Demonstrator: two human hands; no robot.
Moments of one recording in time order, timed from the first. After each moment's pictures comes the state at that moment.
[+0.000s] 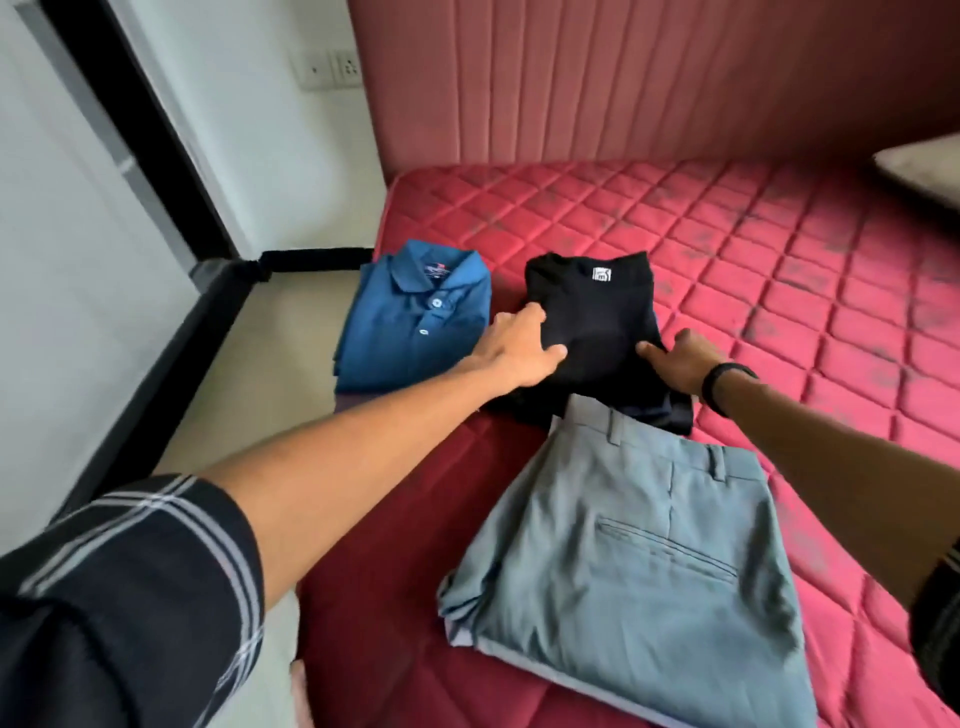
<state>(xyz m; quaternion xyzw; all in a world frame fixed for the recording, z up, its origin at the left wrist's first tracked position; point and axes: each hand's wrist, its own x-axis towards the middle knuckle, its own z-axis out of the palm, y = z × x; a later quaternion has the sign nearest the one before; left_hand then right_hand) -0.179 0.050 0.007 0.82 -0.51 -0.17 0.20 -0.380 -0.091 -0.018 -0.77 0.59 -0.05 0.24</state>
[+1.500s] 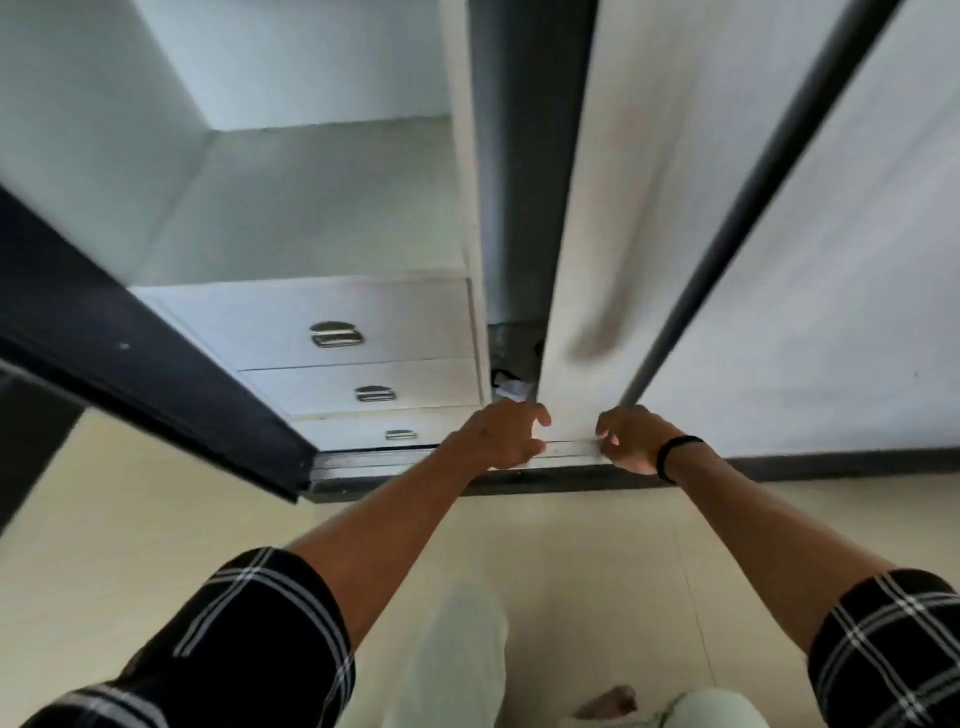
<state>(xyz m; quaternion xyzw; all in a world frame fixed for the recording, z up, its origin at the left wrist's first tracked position) 0.010 0.921 0.149 0.93 0.12 -0.21 0.28 0.136 0.722 0.135 -0.90 -0.30 0.31 0.03</state>
